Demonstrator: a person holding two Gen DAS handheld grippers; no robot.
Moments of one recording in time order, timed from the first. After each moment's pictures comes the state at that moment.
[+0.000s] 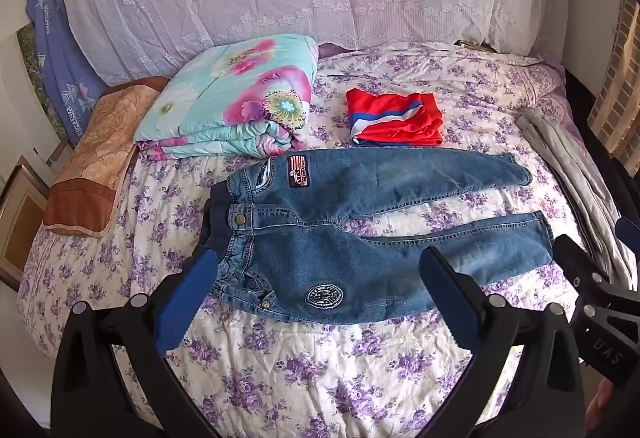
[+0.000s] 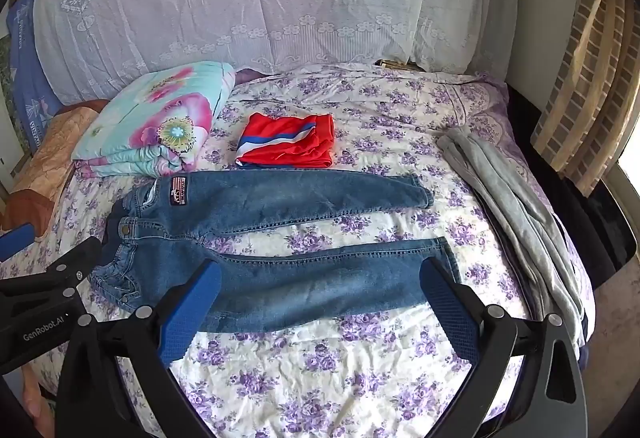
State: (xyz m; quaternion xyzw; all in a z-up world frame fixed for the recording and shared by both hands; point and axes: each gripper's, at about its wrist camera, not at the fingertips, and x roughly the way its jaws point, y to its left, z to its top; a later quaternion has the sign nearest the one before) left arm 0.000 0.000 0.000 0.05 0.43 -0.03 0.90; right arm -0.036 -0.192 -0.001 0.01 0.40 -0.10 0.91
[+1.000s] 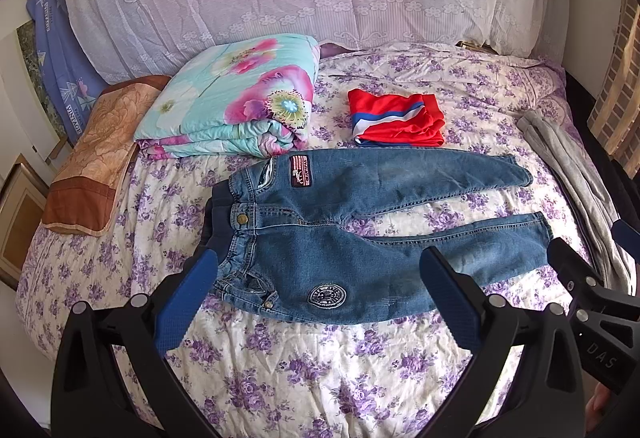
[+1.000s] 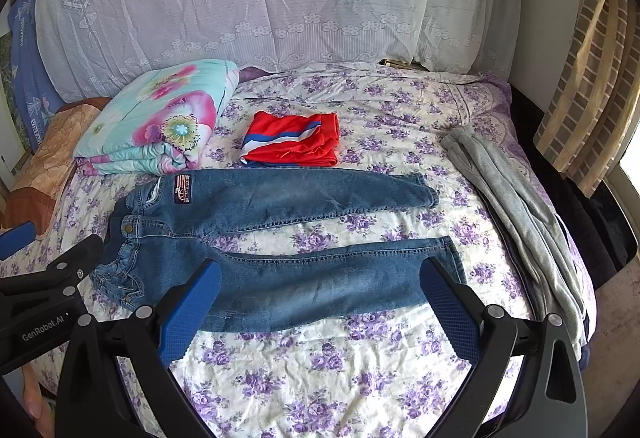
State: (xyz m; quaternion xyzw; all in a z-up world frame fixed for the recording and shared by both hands) left arm 0.001 0.000 0.000 0.05 0.43 -0.03 0.90; right arm -0.037 -0.187 -0.004 0.01 0.40 -0.10 0.91
